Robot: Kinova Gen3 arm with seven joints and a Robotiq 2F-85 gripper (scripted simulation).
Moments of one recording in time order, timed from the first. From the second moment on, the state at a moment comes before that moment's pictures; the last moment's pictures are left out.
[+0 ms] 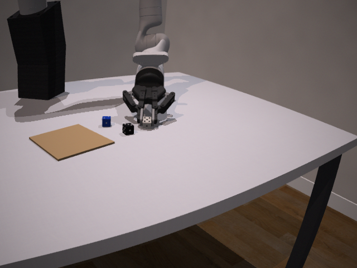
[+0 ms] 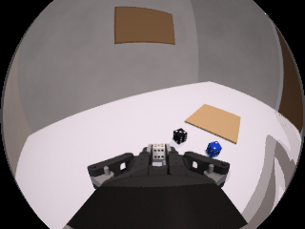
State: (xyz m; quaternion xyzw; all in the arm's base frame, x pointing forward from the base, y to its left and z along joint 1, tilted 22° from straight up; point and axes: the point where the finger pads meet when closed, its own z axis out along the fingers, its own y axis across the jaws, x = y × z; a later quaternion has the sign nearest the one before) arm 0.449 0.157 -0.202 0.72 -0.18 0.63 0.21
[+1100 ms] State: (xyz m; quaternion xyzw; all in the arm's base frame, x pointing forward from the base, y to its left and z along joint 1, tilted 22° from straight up) arm 0.449 0.156 -0.202 0.72 -0.18 0.63 0.21
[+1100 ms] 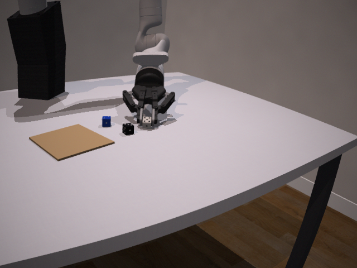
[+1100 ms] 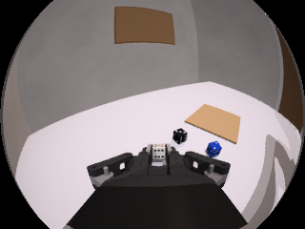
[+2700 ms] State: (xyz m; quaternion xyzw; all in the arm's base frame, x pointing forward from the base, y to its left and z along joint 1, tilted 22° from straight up) arm 0.449 0.156 -0.202 0.72 -0.18 0.63 0.21
